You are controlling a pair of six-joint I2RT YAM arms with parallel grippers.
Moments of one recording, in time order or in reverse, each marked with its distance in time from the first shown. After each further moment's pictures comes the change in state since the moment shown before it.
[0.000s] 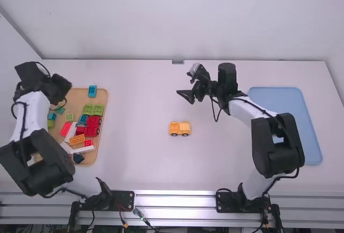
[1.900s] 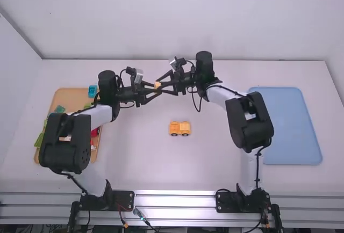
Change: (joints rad) left arm -0.566 0.161 -0.393 1.125 0.919 0.366; right arm 0.122 0.339 0.350 0.217 -0.575 0.515
